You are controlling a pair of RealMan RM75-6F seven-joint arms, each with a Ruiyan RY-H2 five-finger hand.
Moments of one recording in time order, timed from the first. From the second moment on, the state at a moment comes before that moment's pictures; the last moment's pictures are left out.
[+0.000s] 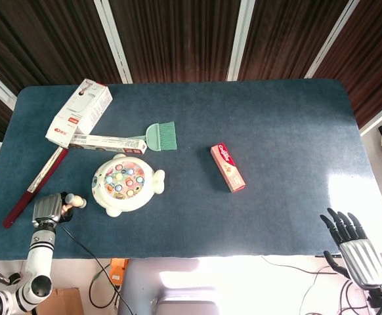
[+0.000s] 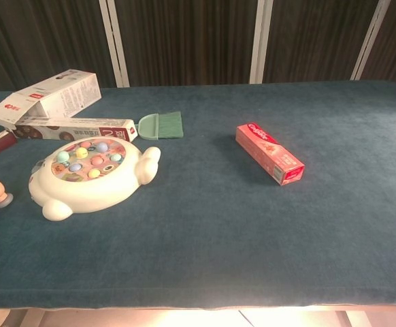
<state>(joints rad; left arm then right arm) -0.52 -1.46 -0.16 -1.43 0.61 1.05 0.50 0.00 -1.09 -0.09 -1.61 -1.72 1.52 -0.09</state>
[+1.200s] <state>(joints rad) -0.50 -1.42 -0.16 -1.47 0.69 1.04 0.41 0.00 -1.09 -0.09 -1.61 -1.73 1.52 -0.09</state>
